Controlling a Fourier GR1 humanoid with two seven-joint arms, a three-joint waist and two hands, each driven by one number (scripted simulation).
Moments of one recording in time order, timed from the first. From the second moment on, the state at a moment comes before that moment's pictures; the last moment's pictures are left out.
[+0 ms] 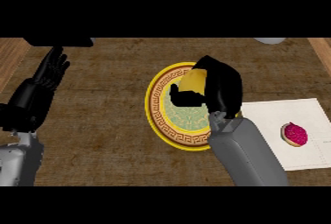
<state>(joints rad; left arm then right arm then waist) -0.27 0.26 0.11 -1.63 0.04 -0.10 0.13 -0.59 -0.01 0.30 -1.49 1.00 -0.13 0.88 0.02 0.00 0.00</state>
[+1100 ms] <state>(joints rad) -0.31 0.24 0.10 -1.60 0.02 -0.11 0.13 -0.89 0.00 0.24 -0.77 0.51 -0.72 0.49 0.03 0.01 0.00</state>
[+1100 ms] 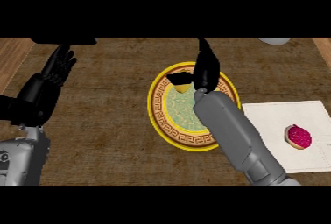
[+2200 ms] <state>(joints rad) -0.26 0.26 0.15 -1.64 0.03 -0.12 0.15 -0.24 -0.20 0.12 -1.56 0.23 -0.66 0.25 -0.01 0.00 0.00</state>
